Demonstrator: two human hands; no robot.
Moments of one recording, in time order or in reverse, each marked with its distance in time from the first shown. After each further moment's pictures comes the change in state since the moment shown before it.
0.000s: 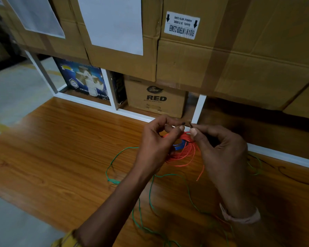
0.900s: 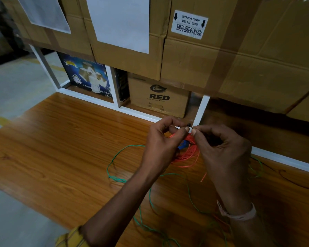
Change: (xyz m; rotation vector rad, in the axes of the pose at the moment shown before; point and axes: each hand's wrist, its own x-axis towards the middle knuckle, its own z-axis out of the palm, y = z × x) left_hand -0.003 -0.005 0.006 0.006 0.033 0.002; right_hand 0.001 0.004 0.004 -0.127 0.024 -0.137
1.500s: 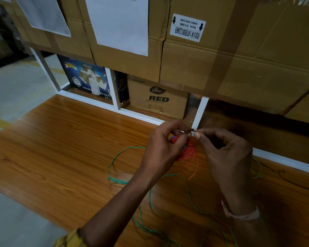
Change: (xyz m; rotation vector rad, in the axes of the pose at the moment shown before) left_hand 0.000 -0.008 -0.002 0.261 -0.060 0.153; right_hand -0.001 0.006 -0.006 0.080 -0.014 0.082
